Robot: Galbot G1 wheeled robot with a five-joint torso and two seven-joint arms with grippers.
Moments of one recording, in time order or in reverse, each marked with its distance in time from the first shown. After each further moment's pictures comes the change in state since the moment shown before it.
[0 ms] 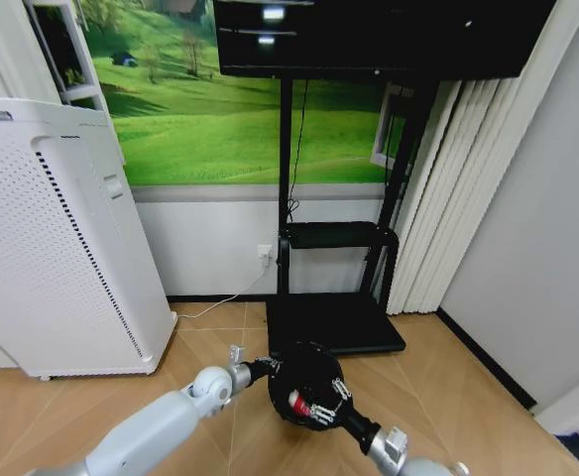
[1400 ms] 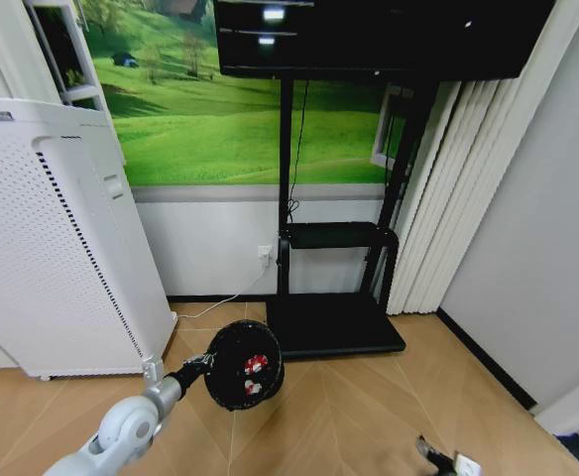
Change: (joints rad) left arm 0.619 0.138 -0.711 -0.380 0.035 -0.028 -0.089; right arm -0.015 0.169 0.297 -0.474 0.330 -0.327 0.772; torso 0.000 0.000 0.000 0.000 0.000
